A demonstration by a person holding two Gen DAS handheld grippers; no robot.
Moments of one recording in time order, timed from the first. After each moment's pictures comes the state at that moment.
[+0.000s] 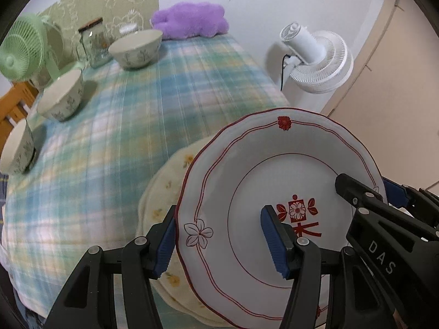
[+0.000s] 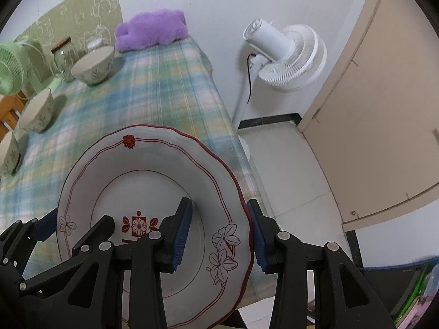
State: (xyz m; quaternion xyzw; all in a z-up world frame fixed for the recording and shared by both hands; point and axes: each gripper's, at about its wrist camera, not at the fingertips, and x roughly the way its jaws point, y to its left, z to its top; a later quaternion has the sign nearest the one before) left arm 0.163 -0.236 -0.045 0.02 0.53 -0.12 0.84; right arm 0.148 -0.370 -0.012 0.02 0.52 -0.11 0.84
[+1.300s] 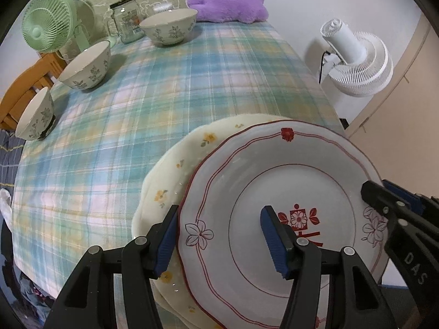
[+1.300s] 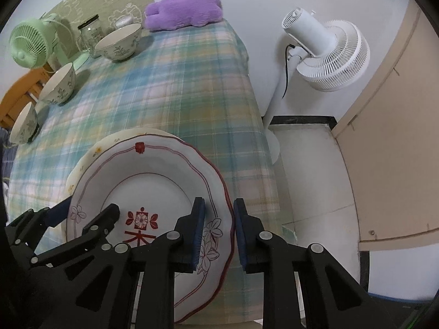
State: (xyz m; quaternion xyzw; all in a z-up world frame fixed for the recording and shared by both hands) left arm 0.164 -0.241 -0.065 0.01 0.55 -0.02 0.84; right arm 0.161 -0.390 -0.040 0.01 0.55 0.00 0.84
